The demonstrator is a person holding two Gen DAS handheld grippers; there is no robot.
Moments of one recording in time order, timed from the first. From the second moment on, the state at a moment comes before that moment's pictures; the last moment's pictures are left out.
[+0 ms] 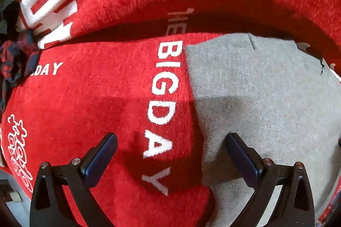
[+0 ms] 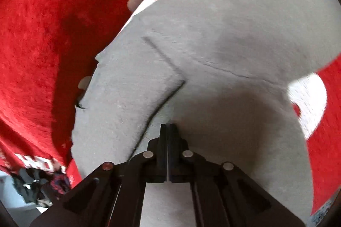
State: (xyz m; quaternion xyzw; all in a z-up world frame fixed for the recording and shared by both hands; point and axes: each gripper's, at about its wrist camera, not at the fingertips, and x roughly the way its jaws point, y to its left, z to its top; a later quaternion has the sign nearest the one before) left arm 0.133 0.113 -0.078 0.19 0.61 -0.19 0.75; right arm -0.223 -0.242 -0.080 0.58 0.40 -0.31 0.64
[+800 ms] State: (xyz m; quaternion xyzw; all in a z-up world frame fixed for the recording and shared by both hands) left arm 0.107 0.079 -0.069 0.23 0.61 -0.17 0.74; right arm -0.223 -0.260 -0.064 0.53 0.45 -0.29 0.65
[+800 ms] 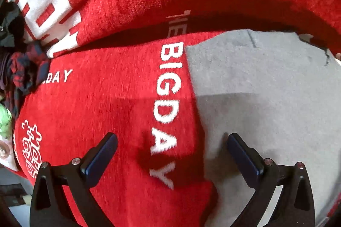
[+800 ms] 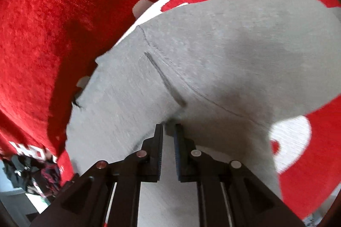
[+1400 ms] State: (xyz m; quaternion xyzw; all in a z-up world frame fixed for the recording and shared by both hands) left arm -0.038 -0.054 -0.026 0.24 0.63 -0.30 0.67; right arm -0.345 -0.266 -0.066 0.65 0.39 -0.27 0.60
